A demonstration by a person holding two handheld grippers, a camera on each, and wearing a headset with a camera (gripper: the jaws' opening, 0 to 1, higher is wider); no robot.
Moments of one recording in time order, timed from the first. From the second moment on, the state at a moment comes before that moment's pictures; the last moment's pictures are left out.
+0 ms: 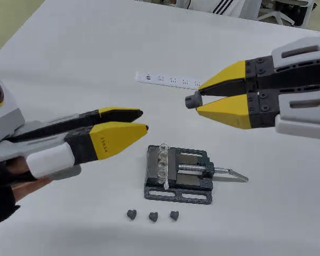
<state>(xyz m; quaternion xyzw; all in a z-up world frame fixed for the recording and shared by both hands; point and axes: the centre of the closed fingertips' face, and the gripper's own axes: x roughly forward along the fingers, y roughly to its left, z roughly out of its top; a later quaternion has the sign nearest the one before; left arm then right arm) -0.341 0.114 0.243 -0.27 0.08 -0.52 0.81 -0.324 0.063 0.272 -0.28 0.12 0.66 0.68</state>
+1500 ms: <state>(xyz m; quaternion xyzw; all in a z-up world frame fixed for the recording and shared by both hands) -0.339 0.143 0.103 0.00 0.14 -0.45 0.88 -0.211 0.070 0.038 -0.43 0.41 0.61 0.53</state>
